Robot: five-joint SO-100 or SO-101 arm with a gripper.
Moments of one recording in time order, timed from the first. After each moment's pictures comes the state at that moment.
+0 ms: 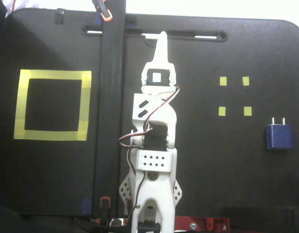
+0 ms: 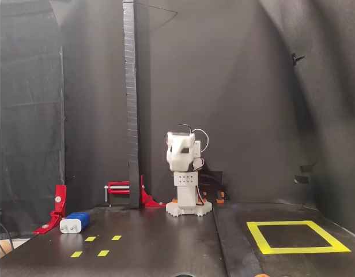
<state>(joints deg) 0.4 189.1 179.6 0.0 -6.5</state>
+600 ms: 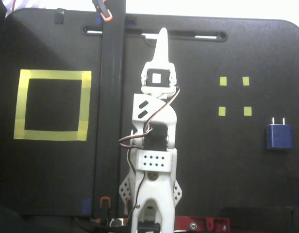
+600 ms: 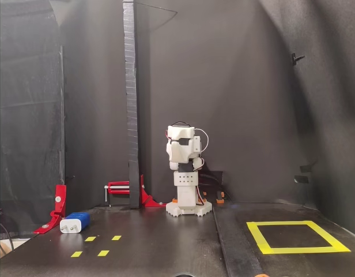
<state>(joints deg) 1.3 189.1 179.6 -2.0 -7.0</state>
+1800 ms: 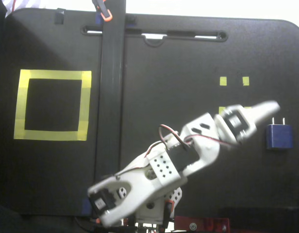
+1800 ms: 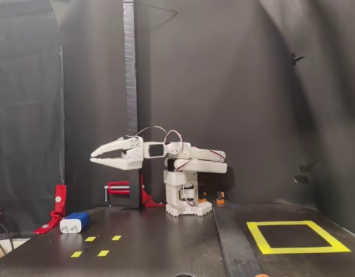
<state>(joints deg) 61.2 188.7 179.6 7.8 -7.0</state>
